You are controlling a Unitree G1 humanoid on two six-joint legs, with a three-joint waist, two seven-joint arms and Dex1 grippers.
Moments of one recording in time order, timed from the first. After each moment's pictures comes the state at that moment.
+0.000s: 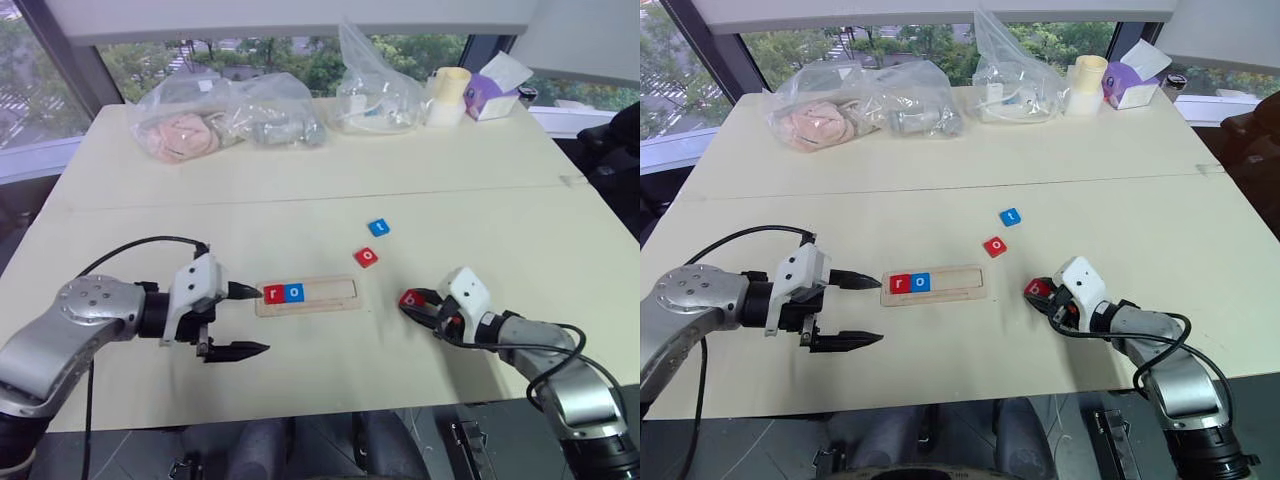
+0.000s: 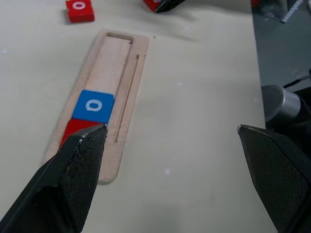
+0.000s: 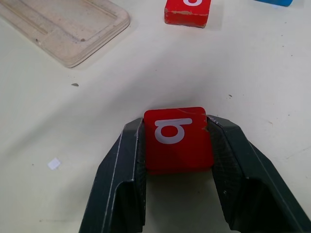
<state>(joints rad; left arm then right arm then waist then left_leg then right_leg) -0.12 0.98 0.03 -0.51 -0.58 0.62 -1.09 0.00 -0.61 -0.04 -0.31 0.25 0.51 0.74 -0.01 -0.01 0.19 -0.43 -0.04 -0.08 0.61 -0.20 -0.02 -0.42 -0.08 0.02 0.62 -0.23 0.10</state>
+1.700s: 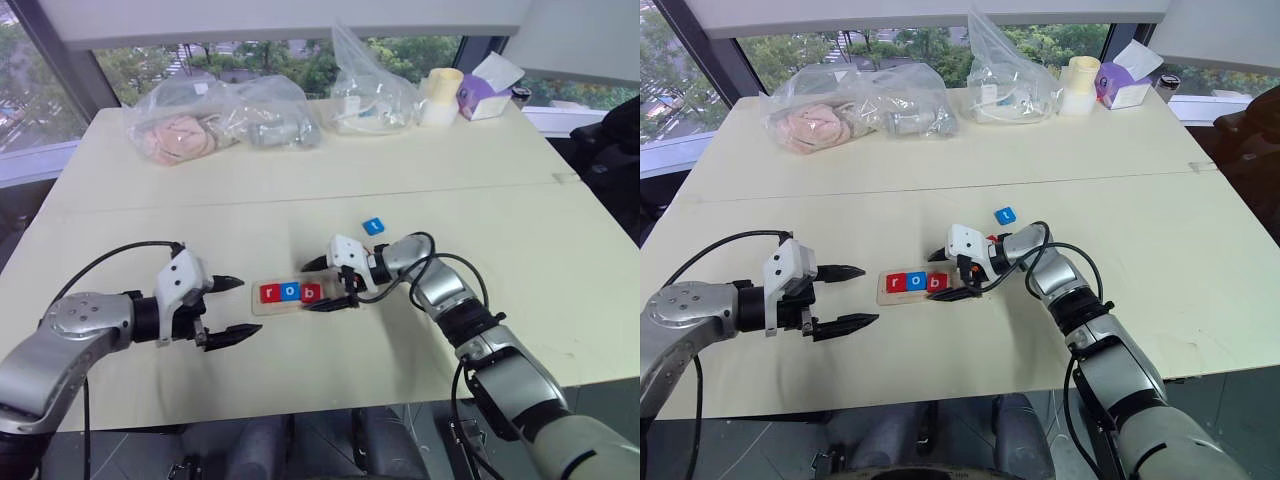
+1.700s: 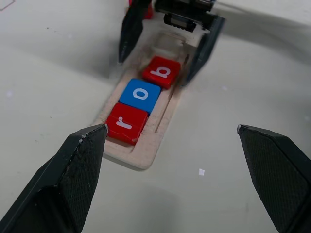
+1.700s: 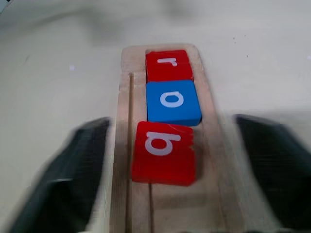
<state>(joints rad) -0.02 0.90 0.13 -0.50 -0.57 0.62 -0.94 -0.75 -0.32 0.38 0.52 0.08 0.04 1.25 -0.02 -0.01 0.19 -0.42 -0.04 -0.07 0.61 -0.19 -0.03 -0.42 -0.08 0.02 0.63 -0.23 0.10</state>
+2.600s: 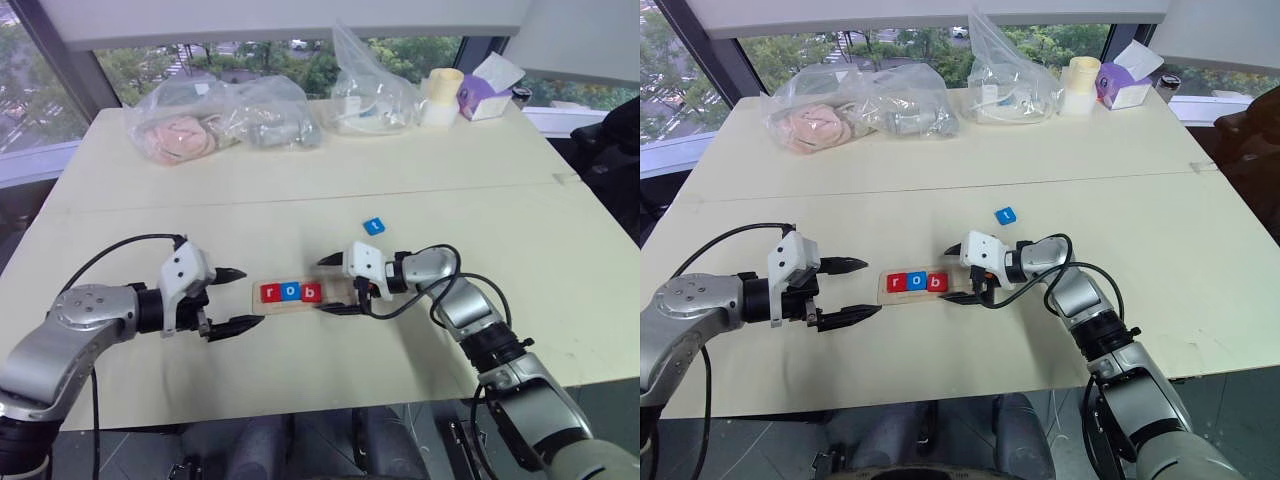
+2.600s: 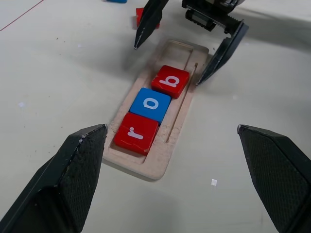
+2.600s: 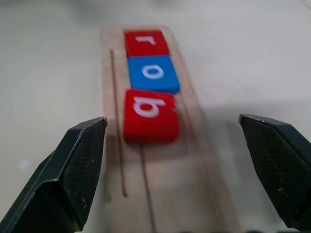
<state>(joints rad) -0.08 0.88 0.10 -0.45 -0.55 0.60 -0.95 -0.61 -0.41 0.34 0.31 0.04 0.04 1.12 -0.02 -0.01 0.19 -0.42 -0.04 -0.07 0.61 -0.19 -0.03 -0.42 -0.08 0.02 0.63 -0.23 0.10</state>
